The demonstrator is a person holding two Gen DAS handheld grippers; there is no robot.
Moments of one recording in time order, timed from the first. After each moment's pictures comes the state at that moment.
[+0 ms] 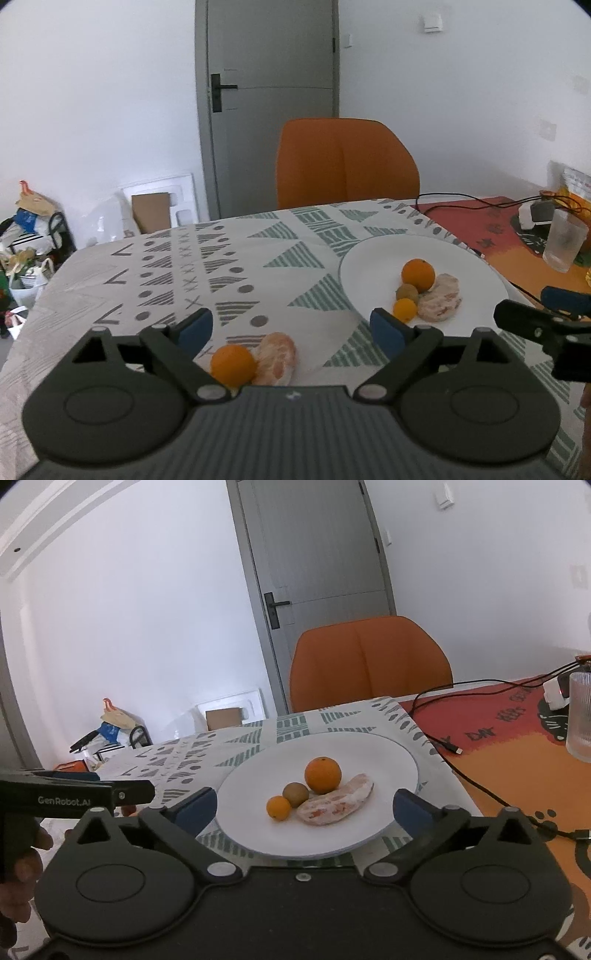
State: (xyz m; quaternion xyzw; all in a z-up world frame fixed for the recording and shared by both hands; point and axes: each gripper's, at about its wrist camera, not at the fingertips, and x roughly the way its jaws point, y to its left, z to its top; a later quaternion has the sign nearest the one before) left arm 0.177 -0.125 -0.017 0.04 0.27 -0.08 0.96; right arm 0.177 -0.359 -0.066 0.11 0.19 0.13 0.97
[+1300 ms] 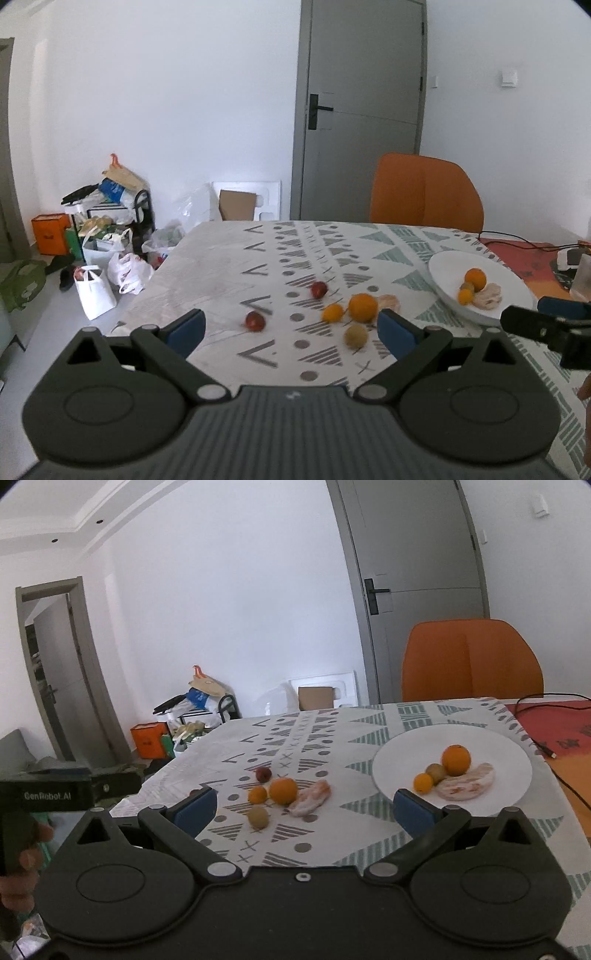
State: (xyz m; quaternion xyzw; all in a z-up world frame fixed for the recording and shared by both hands) left arm 0.047 -0.019 0.012 -0.03 0.24 0.04 0.97; right arm 0.112 -0.282 -0.028 0.07 0.20 0.26 0.94
